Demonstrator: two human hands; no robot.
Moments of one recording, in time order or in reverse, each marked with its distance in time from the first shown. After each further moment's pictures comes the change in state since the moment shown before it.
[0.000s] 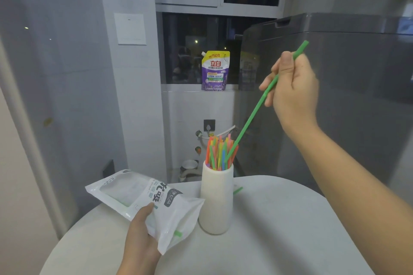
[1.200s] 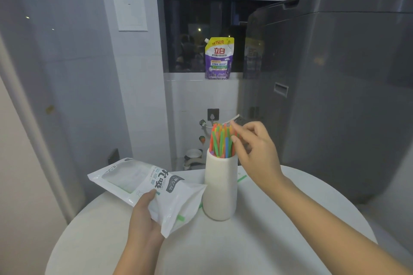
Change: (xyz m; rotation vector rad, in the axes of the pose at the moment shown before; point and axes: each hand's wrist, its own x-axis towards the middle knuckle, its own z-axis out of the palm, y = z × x) left_hand 0.003 0.001 0.000 0.038 0.036 0.050; right_hand -0.112 0.083 0.015 -0.433 -0.369 -0.047
